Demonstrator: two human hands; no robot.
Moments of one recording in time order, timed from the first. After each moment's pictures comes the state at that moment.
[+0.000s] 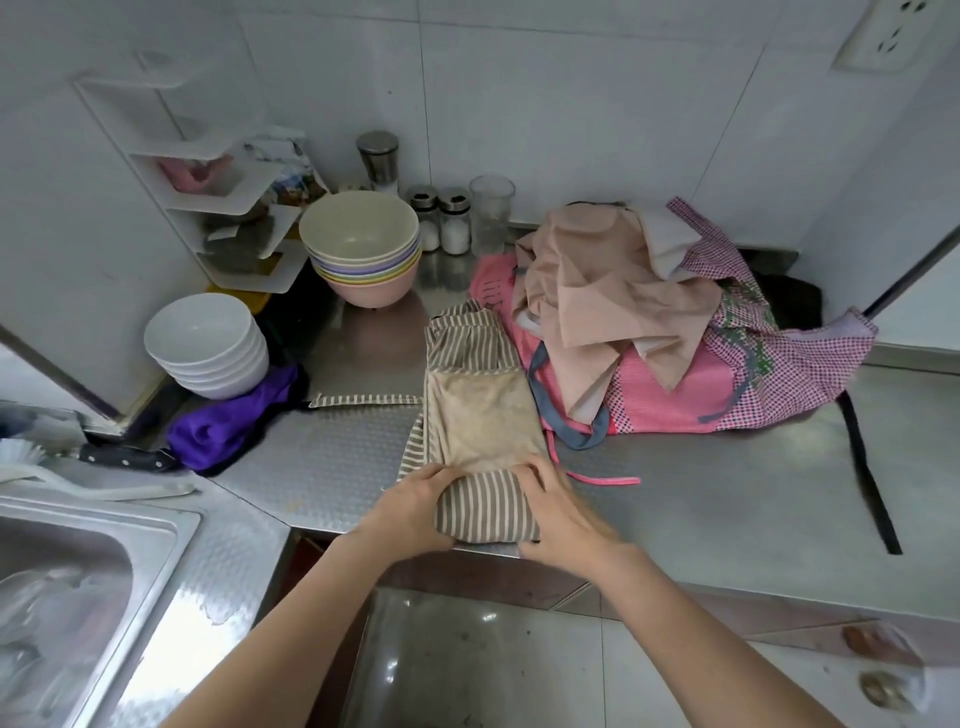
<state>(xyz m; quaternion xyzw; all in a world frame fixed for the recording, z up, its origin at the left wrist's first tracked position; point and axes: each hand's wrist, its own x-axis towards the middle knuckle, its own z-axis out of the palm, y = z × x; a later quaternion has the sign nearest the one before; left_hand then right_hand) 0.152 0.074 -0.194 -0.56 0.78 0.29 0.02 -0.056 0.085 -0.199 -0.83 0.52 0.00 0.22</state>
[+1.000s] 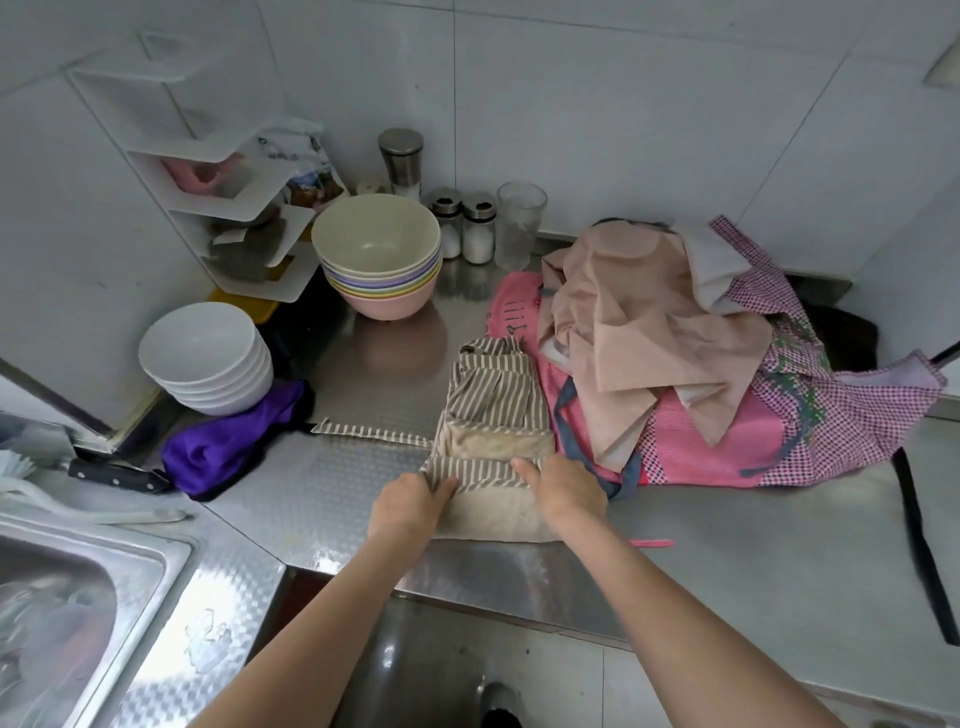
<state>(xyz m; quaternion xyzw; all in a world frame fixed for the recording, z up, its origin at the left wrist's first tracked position) 0.141 0.024 -0.197 -0.78 0.54 0.30 -0.02 -0.021 -0.008 -0.187 -0.59 0.75 0.06 0.29</state>
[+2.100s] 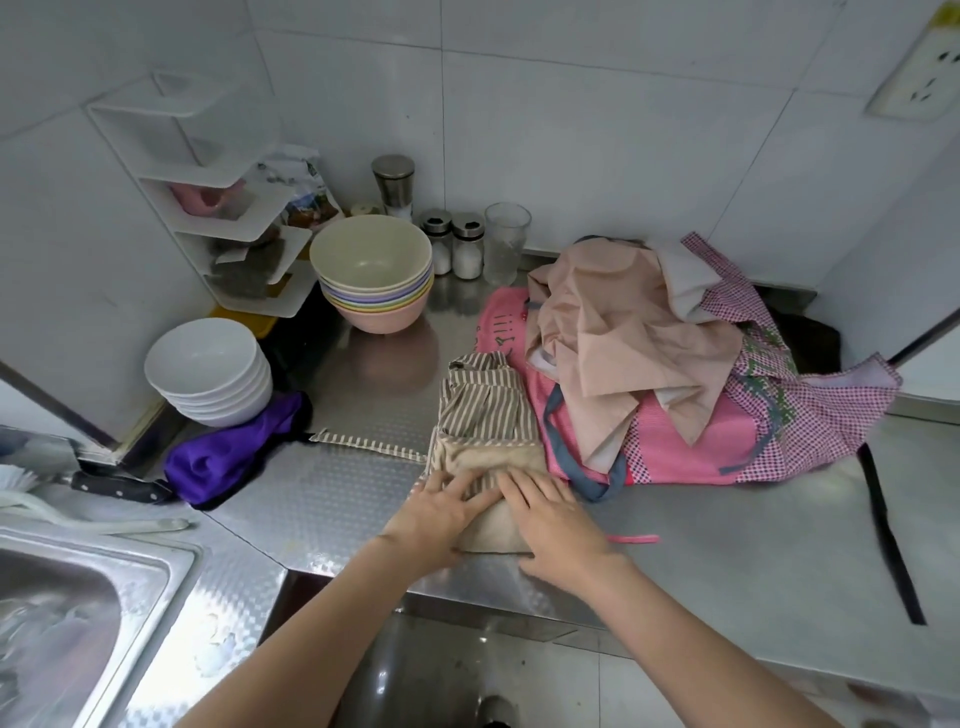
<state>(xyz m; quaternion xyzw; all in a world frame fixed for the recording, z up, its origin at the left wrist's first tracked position) 0.134 0.035 -0.185 -0.49 0.84 0.14 0.18 -0.039 0.044 -0.182 -0.86 0.49 0.11 0.10</state>
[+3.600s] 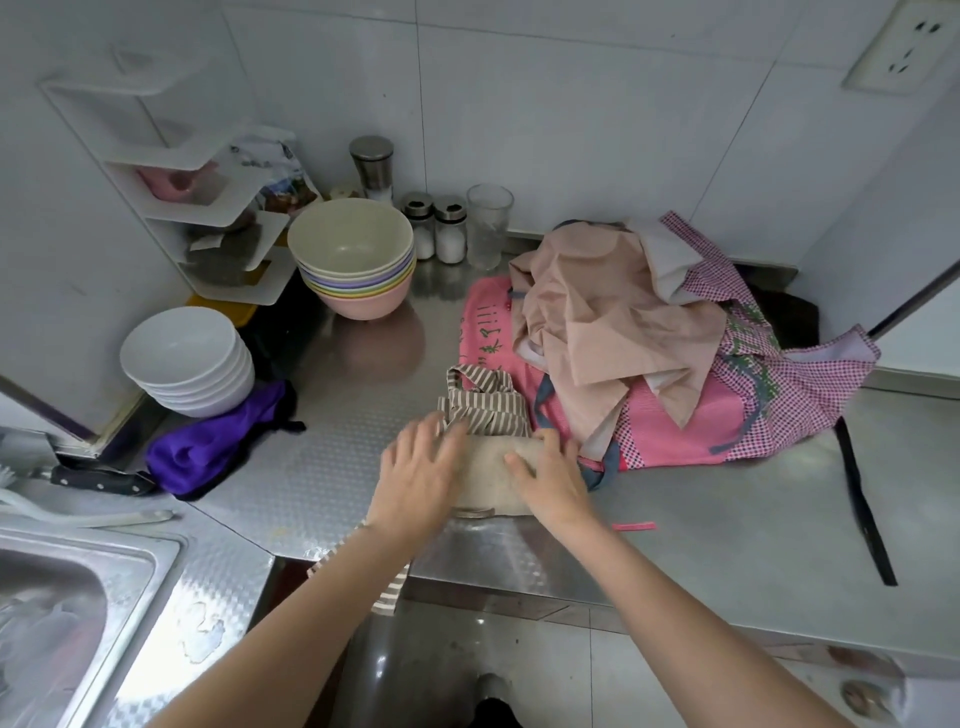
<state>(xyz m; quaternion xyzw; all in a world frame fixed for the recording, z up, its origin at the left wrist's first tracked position) 0.125 0.040 -0.182 -0.62 0.78 0.02 -0.11 -0.035 0.030 -0.170 -0.59 0.73 -0.14 0.32</state>
